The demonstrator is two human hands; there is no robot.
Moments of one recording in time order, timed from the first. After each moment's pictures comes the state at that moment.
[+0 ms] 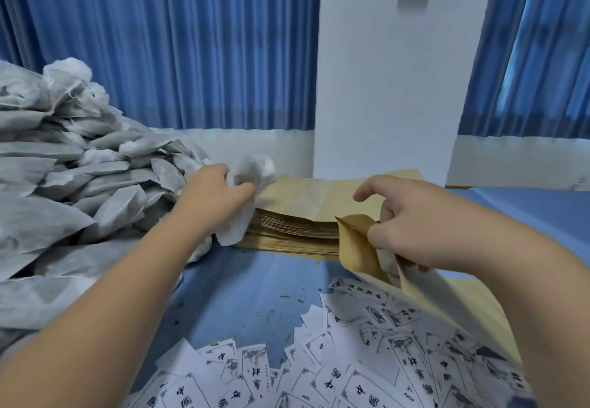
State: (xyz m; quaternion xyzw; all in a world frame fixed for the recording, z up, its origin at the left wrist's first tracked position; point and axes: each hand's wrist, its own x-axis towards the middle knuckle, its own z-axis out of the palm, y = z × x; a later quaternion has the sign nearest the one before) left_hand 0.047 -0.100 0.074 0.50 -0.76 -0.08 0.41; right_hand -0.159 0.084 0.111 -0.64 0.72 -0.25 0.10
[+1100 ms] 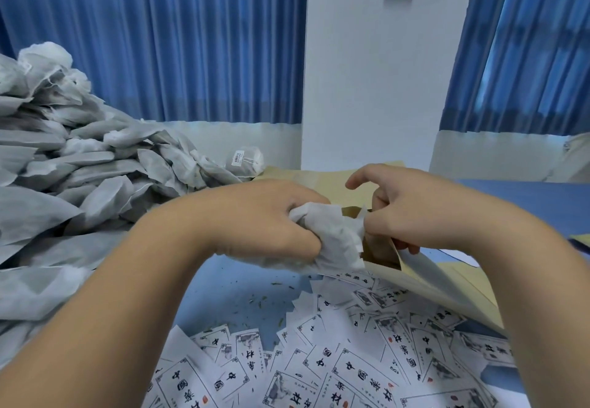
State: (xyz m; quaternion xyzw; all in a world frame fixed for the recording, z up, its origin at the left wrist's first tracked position) left_hand 0.031 0.018 0.117 0.24 -0.95 -0.20 0.08; right_hand -0.163 0.089 0.114 -0.65 0.72 -0.23 0.11
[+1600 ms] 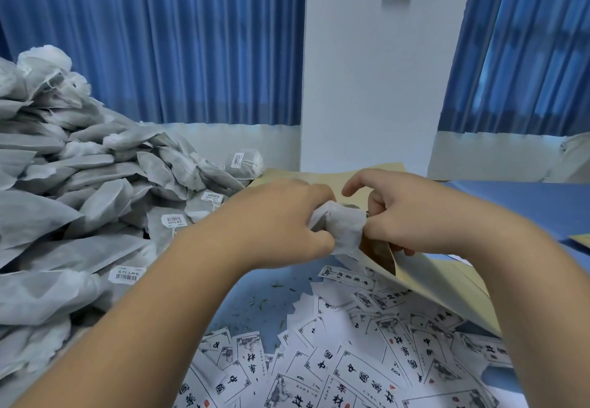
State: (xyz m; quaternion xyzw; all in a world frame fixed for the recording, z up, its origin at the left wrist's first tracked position) left_hand 0.013 0.009 0.096 0.28 -0.94 -0.01 0.19; right_hand -0.161 0.086 0.111 -0.66 0.70 -0.25 0.11
